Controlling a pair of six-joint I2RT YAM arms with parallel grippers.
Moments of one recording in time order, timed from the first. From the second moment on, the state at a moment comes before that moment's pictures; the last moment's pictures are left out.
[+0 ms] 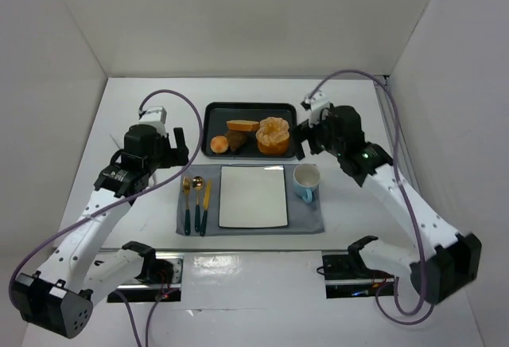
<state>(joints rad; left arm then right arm) -0.28 0.92 0.88 -0.50 -0.13 -0.27 0.45 1.18 1.06 -0.38 -0.06 -0.11</state>
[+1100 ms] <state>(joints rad) 0.01 1.36 0.88 -0.53 -0.34 -0.31 0.18 0.68 0.78 -0.41 -0.49 -0.20</state>
